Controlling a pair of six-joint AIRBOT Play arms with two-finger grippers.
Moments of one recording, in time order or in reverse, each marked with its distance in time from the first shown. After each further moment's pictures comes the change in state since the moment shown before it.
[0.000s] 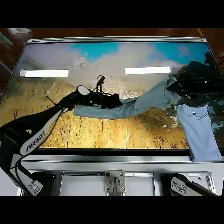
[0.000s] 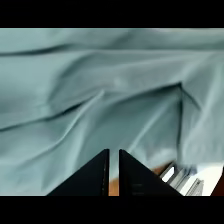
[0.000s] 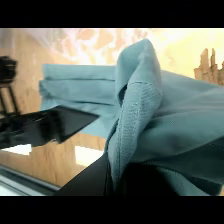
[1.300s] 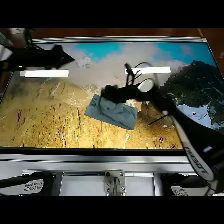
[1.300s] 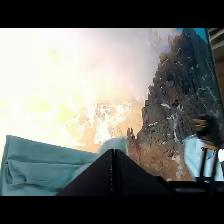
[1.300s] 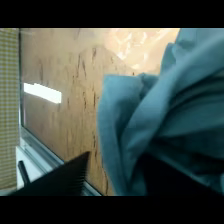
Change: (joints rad) left arm 0.452 0.474 0.211 0.378 -0.285 -0.149; right arm 0.780 -0.352 0.000 0.246 -0.612 0.032
